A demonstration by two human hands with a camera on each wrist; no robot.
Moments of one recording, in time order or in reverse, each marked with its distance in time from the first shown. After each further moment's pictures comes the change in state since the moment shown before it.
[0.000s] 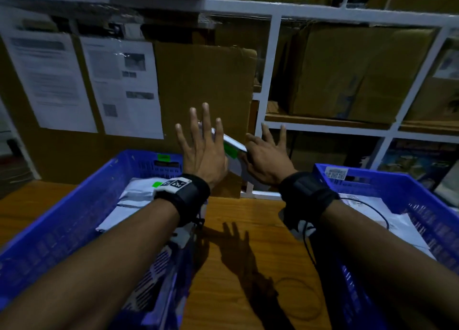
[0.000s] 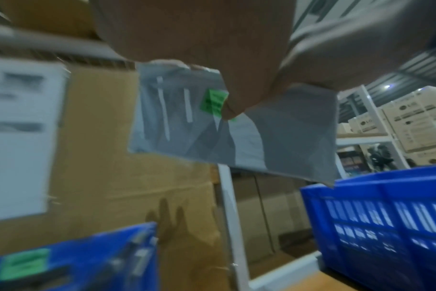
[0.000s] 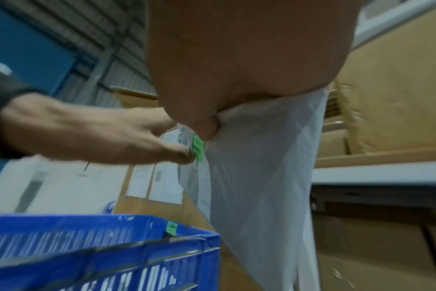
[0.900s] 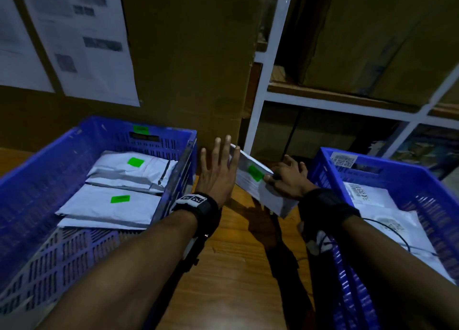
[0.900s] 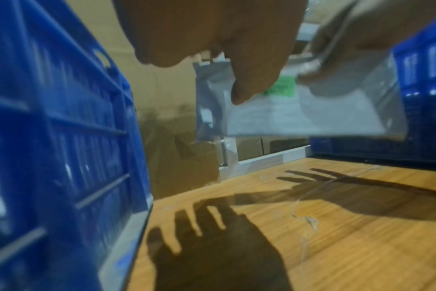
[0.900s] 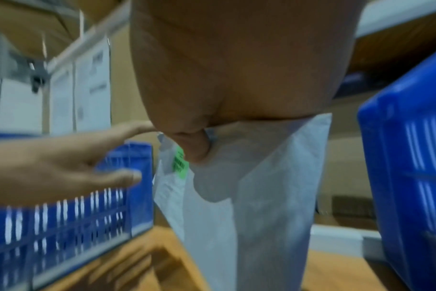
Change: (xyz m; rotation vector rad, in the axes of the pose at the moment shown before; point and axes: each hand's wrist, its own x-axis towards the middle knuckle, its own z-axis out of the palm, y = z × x) left_hand -0.019 0.053 0.161 -0.110 -0.326 0.201; right_hand -0.008 0.095 0.139 0.305 -0.471 0.205
